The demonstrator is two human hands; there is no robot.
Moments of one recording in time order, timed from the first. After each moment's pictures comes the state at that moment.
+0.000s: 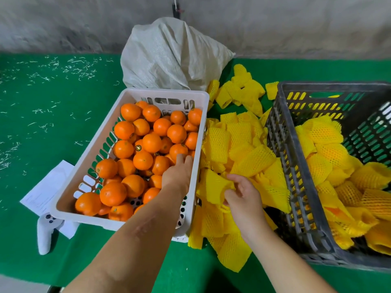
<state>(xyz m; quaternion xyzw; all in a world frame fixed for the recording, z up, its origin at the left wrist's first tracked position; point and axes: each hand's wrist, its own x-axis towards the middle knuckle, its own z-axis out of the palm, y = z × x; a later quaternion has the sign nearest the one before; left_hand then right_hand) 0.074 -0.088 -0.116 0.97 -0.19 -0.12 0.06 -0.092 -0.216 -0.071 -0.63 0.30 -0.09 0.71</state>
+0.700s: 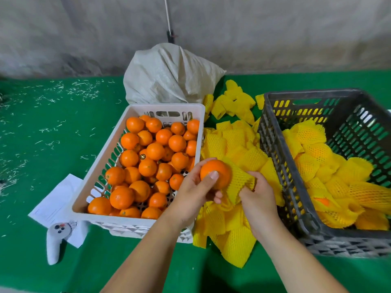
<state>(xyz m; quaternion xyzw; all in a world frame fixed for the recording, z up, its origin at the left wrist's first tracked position) -0.040 -0.074 -0.021 0.55 -0.14 -0.32 0.76 -0.122 -0.217 -0.017 -0.63 0.31 -0.20 0.68</state>
